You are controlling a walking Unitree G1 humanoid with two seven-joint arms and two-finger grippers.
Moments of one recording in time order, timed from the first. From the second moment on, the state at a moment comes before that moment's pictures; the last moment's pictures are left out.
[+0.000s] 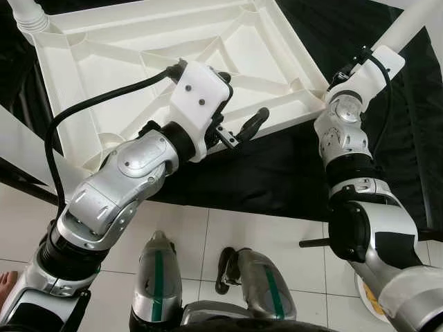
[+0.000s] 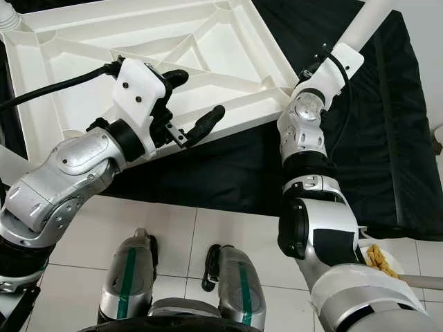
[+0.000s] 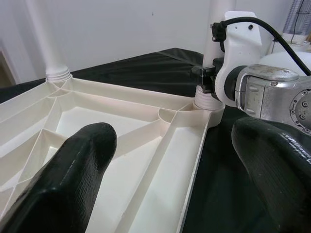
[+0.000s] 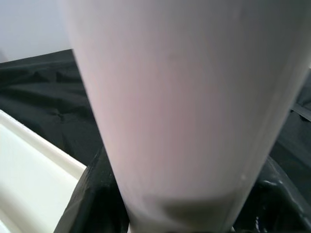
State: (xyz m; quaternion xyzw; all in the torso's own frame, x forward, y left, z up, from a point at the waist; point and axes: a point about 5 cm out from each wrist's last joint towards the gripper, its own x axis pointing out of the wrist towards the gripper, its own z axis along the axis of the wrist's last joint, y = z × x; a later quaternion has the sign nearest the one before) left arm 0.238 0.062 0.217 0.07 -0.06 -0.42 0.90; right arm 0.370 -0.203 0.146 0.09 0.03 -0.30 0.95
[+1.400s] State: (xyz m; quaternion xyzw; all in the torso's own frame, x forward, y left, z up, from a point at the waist) left arm 0.267 0.069 0.225 0.10 -0.08 -0.38 0.92; right arm 0.368 -0.170 0.227 0.07 -0.14 0.02 0.99
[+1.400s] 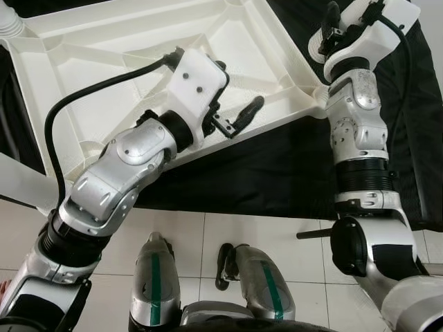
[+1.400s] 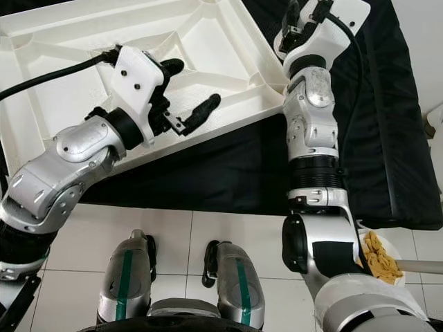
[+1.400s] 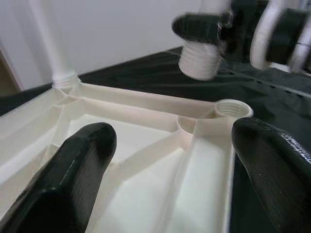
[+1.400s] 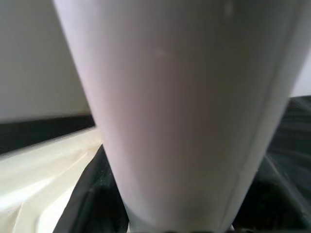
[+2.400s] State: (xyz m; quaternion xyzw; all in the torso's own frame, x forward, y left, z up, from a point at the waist) left arm 0.290 0.036 0.276 -0.01 -0.14 -0.50 0.85; right arm 0.331 -0.157 0.184 -0.09 -0.01 0.43 0.90
